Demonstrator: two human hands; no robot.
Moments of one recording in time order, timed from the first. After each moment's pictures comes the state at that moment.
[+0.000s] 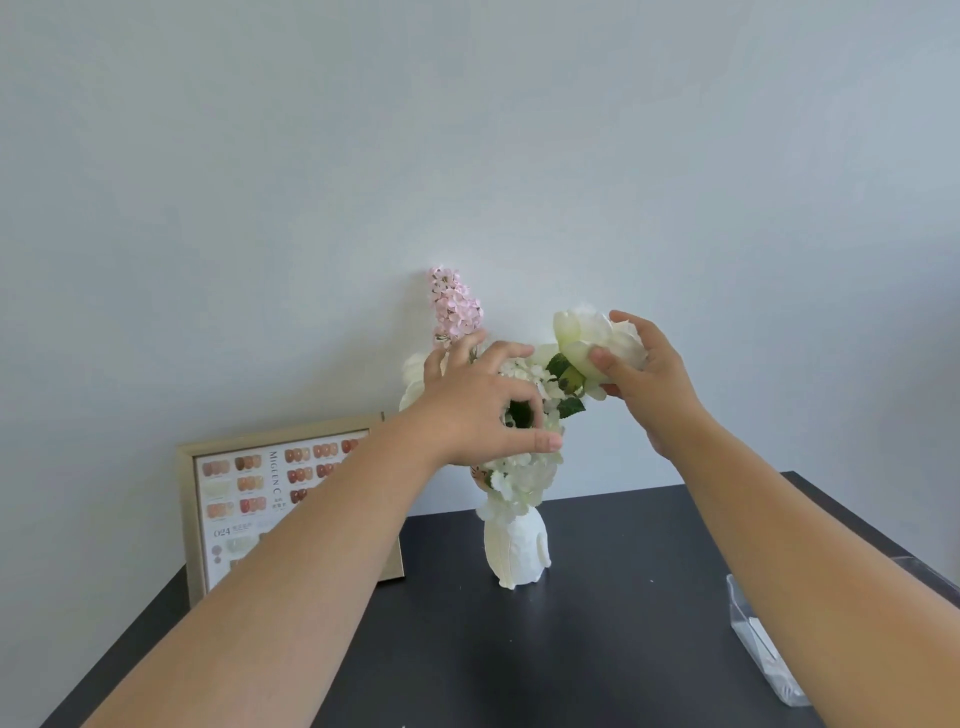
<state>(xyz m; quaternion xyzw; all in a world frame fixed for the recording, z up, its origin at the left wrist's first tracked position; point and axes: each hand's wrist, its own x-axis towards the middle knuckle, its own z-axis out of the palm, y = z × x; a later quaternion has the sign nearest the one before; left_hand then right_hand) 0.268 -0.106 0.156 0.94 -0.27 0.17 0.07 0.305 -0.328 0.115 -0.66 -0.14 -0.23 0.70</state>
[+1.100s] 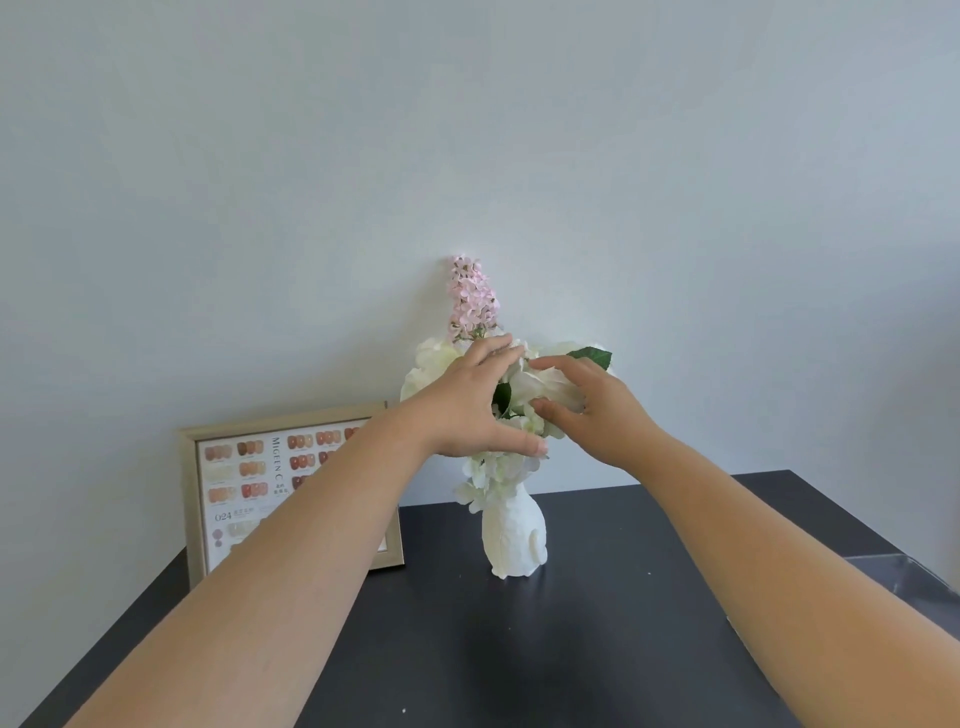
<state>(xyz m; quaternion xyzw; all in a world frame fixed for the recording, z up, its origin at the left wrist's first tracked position) 0.275 -0.089 0.151 0.94 -0.27 0.08 0.20 0.293 -0.289 0.099 -0.85 -0.22 -0.23 0.41</state>
